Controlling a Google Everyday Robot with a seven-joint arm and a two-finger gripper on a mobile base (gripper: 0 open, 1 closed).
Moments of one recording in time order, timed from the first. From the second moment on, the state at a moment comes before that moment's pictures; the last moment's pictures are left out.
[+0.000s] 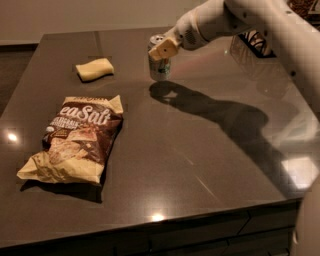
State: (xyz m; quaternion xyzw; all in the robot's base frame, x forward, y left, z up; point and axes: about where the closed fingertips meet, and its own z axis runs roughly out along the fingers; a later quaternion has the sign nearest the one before) arm 0.717 -0.005 0.956 -0.49 0.73 0.20 0.43
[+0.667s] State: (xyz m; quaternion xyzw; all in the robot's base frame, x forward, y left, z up) arm 0.633 0.007 0.943 -0.54 0.69 0.24 0.42
